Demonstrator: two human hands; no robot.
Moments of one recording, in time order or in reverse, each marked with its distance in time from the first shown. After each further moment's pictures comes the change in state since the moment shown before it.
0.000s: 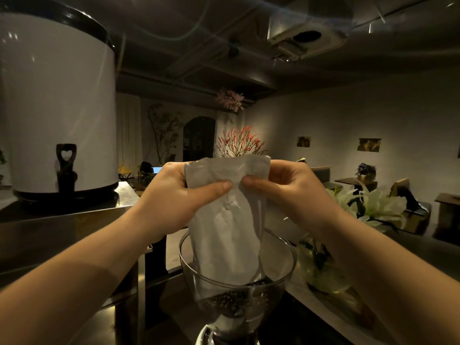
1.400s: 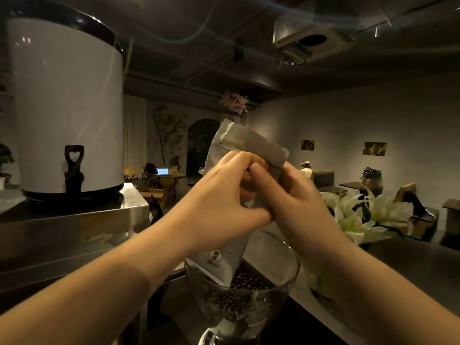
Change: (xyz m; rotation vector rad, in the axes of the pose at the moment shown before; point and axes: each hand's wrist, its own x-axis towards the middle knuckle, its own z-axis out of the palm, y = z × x) left_hand 0.004 0.014 0.036 0.424 -0.106 0.364; right_hand -0.023 -0.025 0.041 0.154 0.143 -0.080
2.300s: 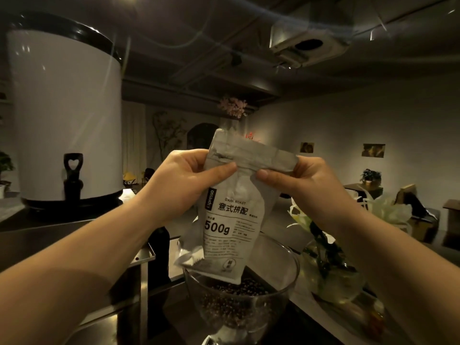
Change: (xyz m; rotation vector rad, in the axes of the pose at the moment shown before) left_hand 0.013 -0.022 -0.040 -0.495 0.057 -0.272; right_hand 0.035 -0.004 -0.049 -0.043 -0.114 0.048
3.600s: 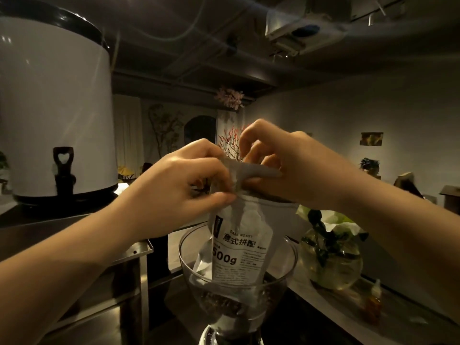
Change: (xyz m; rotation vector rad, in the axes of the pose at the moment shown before) left_hand -0.020 -0.002 -0.009 0.734 -0.173 0.476; right_hand 0.003 -0.045 0.008 -0.973 -0.257 -0.264
